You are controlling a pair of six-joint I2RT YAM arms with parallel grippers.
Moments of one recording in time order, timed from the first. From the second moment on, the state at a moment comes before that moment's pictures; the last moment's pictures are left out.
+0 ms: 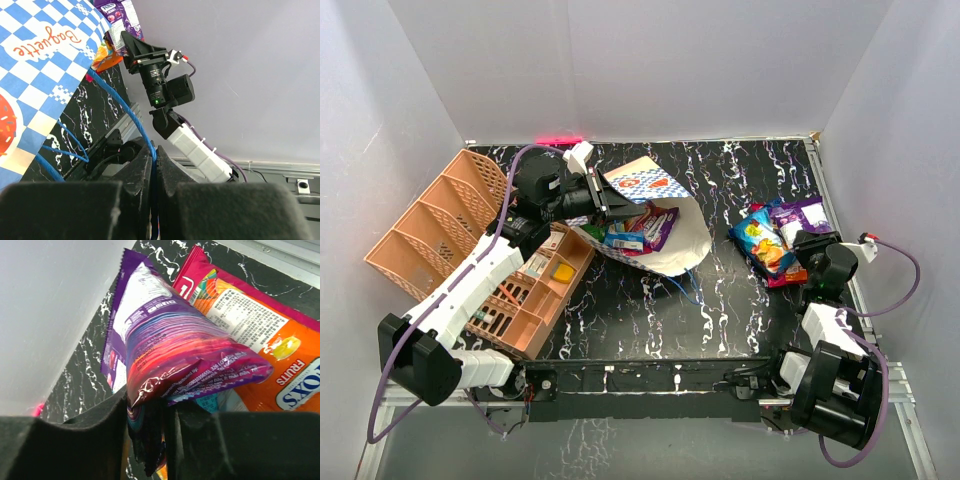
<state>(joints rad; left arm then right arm) -0.49 1.28 1.15 -0.13 0.68 -1.11 -0.40 1.02 0.26 0.52 -0.05 0.81</state>
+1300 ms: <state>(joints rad) -0.53 1.26 1.15 -0.16 0.76 -1.03 -0.12 0.92 0.72 -0.01 0.06 0.48</state>
